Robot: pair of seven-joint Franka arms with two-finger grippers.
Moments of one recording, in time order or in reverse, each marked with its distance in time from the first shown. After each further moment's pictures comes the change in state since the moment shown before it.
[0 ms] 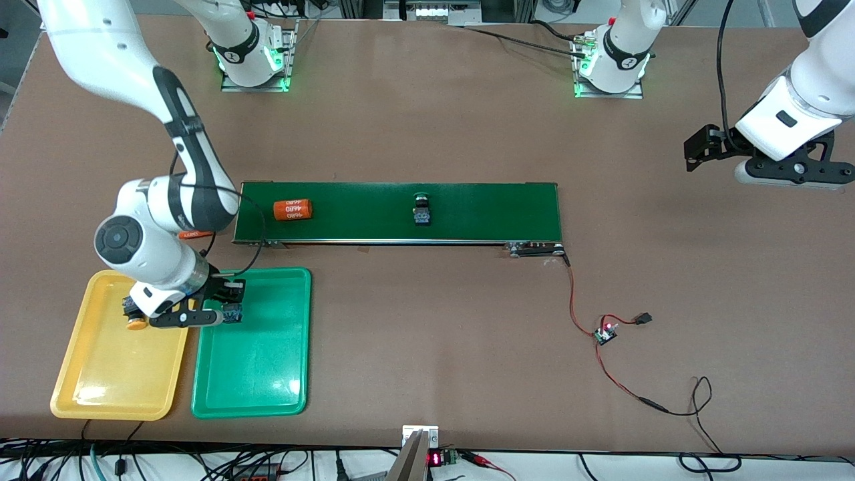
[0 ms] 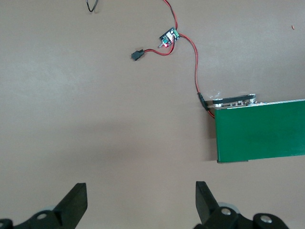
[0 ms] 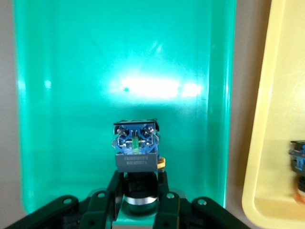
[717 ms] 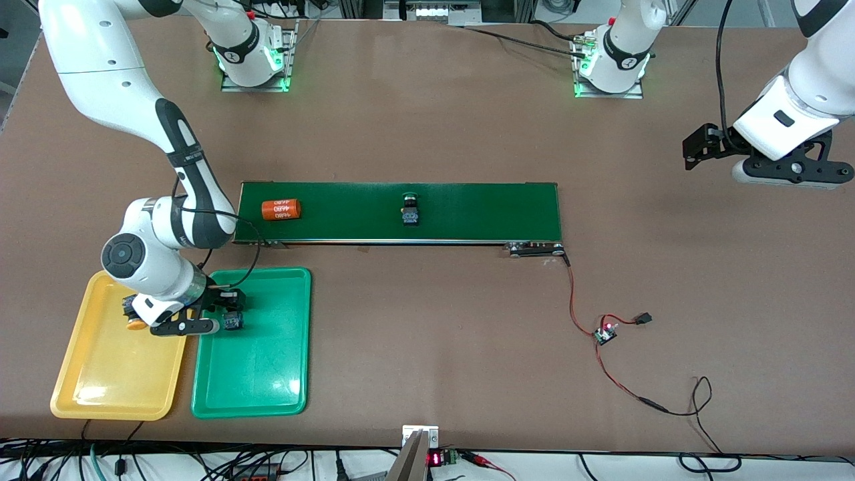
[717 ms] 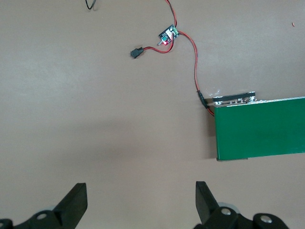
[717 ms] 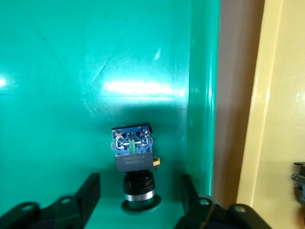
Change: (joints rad) left arm 0.000 0.000 -0.003 0.000 0.000 -0.009 0.000; right arm -0.038 0.069 0.001 0.016 -0.005 0.087 -0.035
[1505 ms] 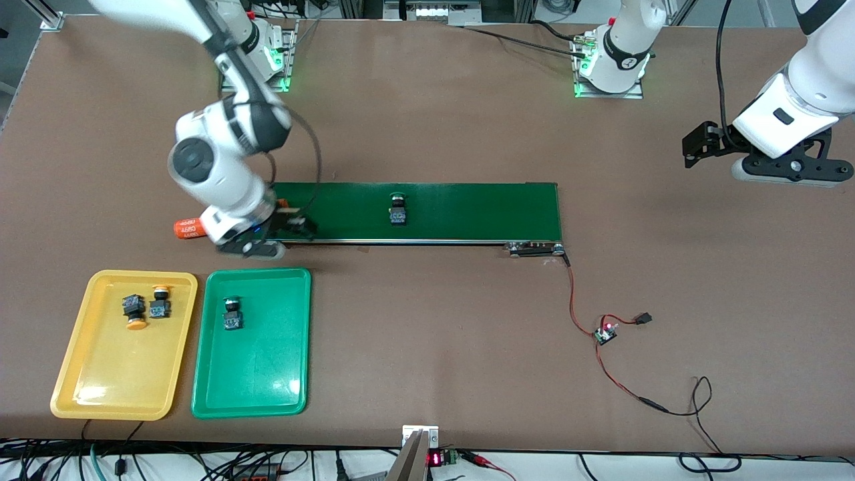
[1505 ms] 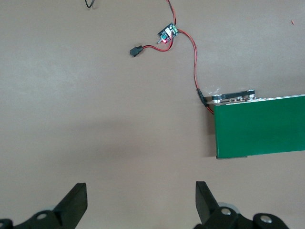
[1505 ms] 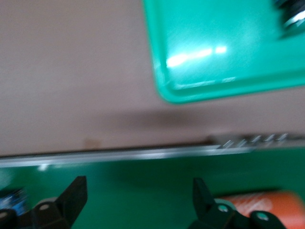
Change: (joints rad) left arm 0.000 -0.003 -0.002 0.002 0.000 -0.011 0.000; right arm 0.011 -0.418 0.343 -0.429 0.017 -0.043 0.511
